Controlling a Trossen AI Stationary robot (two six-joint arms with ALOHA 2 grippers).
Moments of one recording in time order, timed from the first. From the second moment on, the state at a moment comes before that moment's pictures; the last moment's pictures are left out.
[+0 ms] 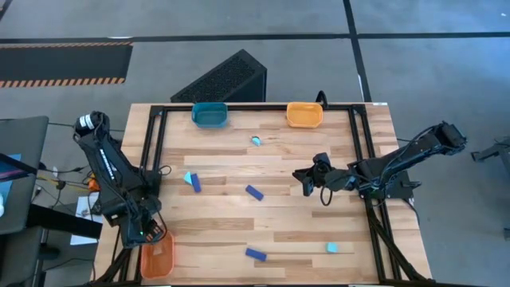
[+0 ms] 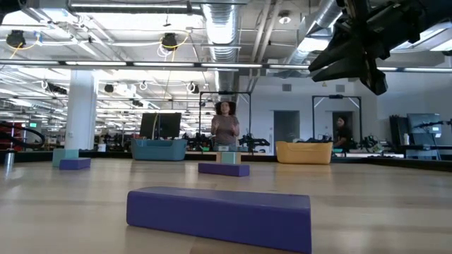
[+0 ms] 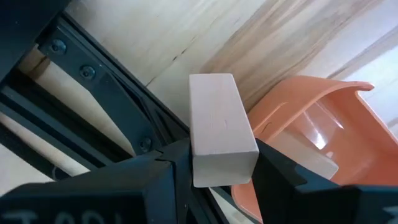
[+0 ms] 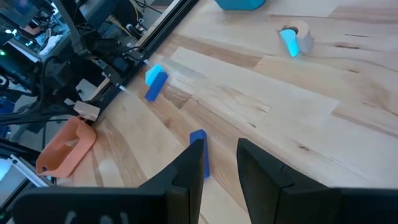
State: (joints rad) left arm -1.17 1.09 0.67 -0.99 0.05 -2.04; right arm 0.32 1.07 0.54 0.01 0.59 1.02
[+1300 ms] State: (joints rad) left arm -1.17 1.12 0.86 -0.91 -0.22 -2.02; right arm 0.32 1.07 0.54 0.07 0.50 0.99
